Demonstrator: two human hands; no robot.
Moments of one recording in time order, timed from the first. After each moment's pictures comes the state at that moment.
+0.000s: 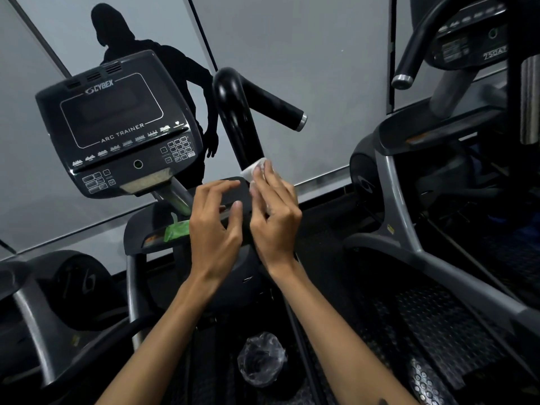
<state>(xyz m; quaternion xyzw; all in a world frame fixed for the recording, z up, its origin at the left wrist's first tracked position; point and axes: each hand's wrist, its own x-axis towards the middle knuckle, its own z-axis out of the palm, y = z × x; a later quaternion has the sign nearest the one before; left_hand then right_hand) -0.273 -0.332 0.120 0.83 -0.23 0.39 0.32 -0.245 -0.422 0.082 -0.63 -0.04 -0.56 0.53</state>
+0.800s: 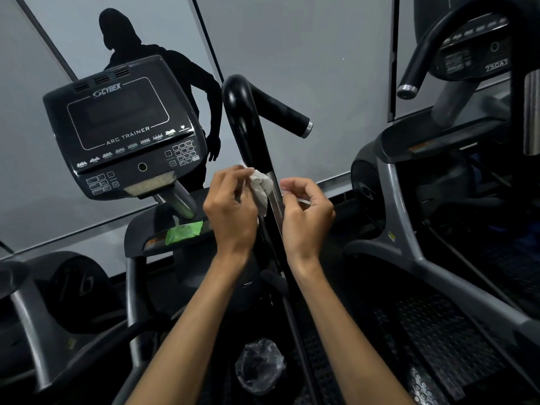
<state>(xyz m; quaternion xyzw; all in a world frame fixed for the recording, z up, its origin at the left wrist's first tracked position) -0.238 -0.364 0.129 0.76 -0.18 0.50 0.38 -0.272 -0.453 0.110 -0.54 0.08 -0.39 0.74</state>
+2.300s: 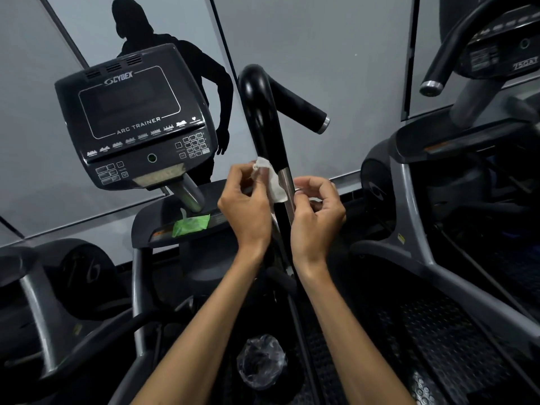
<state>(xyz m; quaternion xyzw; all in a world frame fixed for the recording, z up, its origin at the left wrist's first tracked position) -0.233 -0.377 0.126 0.71 -0.08 0.43 0.55 -0.263 -0.441 0.105 -0.53 0.08 -0.41 0.74</state>
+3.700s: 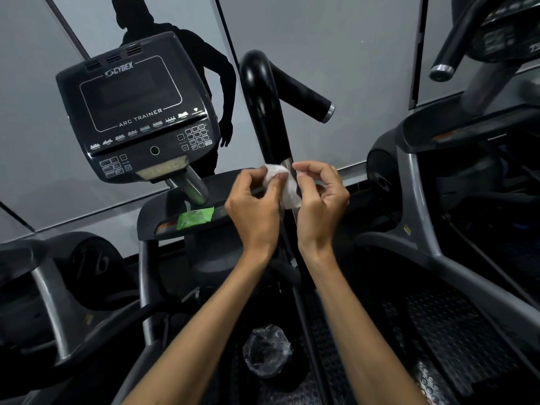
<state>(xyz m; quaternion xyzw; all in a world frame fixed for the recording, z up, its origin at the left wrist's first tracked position) -0.242 -0.374 0.107 0.74 -0.09 0.39 0.55 -0.257 -0.446 0.106 -0.51 0.04 -0.40 0.76</state>
